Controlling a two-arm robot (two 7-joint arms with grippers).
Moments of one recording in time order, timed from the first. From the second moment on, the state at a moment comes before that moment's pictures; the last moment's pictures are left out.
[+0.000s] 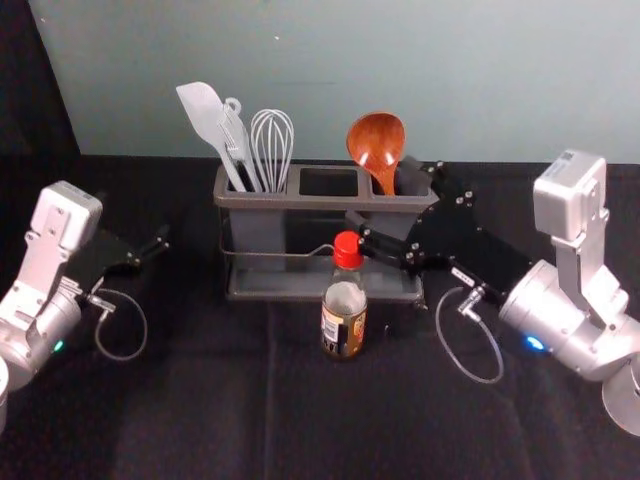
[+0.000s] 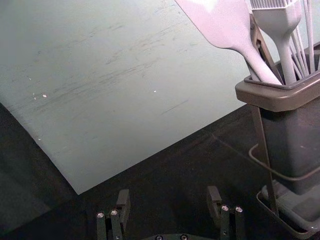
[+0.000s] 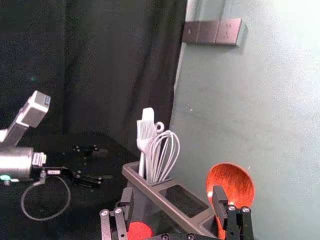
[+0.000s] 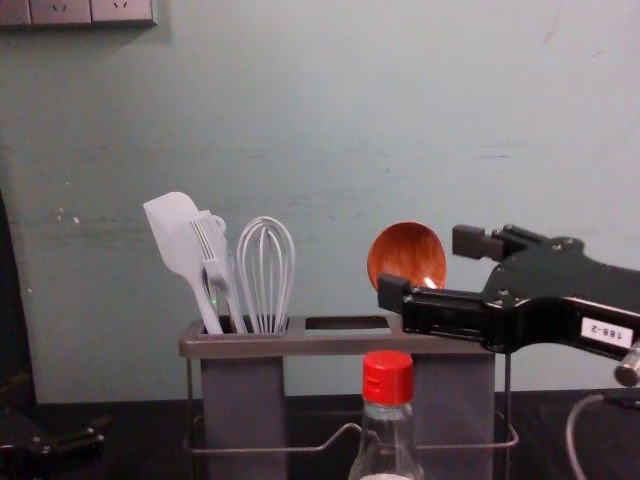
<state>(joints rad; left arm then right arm) -0.20 0.60 0.45 -1.41 -0.25 -0.12 0.03 0.12 0.42 -0.33 -1.74 0.22 -0.09 0.43</state>
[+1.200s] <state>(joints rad) -0.20 0.60 0.45 -1.41 -0.25 -0.12 0.03 0.18 0.38 -0.43 -1.63 0.33 0.04 0.42</state>
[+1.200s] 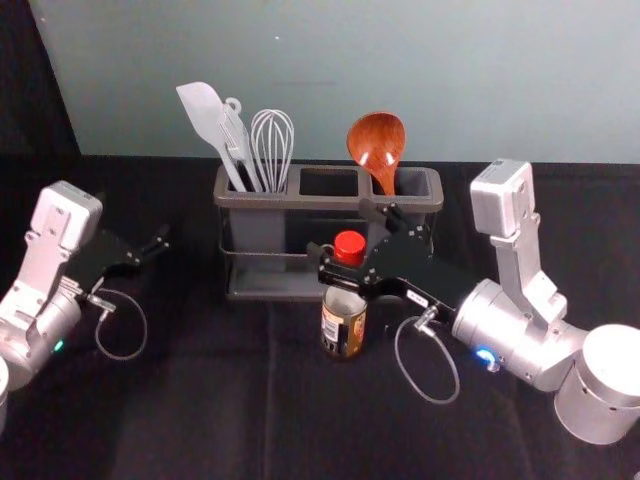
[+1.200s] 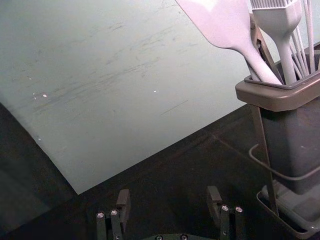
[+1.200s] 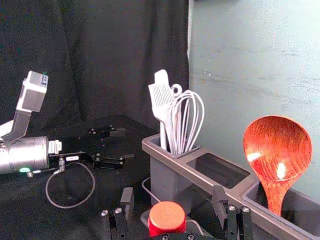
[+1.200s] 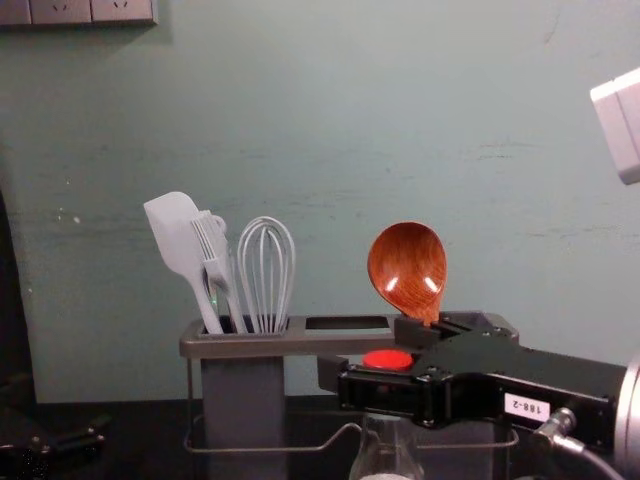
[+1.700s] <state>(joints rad) -0.20 0.60 0.45 -1.41 -0.25 -0.12 0.03 0.18 0.36 -0.43 -1.60 0.34 0.00 0.43</state>
